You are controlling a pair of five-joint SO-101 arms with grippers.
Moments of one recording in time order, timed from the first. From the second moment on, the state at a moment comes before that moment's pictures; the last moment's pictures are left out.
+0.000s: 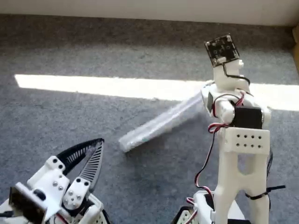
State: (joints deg) left arm 30.1 -104.3 39.3 81.5 -0.2; right arm 0.4 -35.3 19.5 62.9 25.7
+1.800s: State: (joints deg) left arm 21.1 -104.4 40.8 81.5 -0.2; right arm -37.5 -34.6 -16.2 91.2 25.8
